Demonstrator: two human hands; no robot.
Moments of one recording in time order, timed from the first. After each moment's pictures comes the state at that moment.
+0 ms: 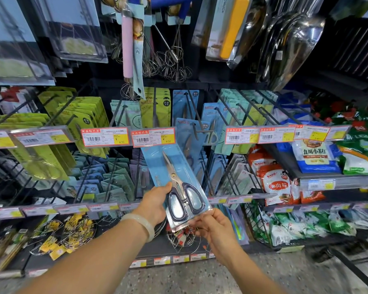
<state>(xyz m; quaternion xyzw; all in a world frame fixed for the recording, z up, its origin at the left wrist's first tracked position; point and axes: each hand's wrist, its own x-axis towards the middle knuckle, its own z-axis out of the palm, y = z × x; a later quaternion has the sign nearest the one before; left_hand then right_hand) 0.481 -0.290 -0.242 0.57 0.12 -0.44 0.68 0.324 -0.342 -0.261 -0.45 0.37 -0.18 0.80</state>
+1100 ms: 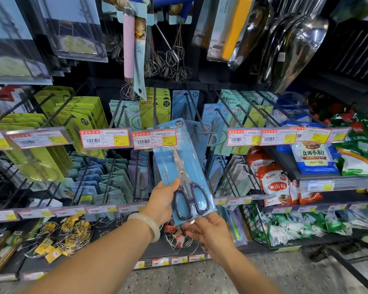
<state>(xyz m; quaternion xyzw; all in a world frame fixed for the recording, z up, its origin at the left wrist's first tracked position) 0.481 -0.302 -0.249 0.55 0.05 -0.44 0.71 0.340 -0.336 -0.261 -0.47 0.39 -0.14 0.78</state>
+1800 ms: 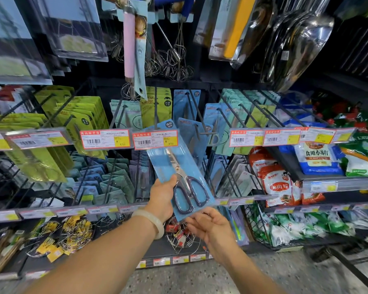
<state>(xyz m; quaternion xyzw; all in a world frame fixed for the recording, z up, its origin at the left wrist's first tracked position) 0.487 -0.309 -0.246 0.54 0.08 -0.39 0.74 0.340 -0.344 -0.263 -0.38 0.36 -0.17 0.83</state>
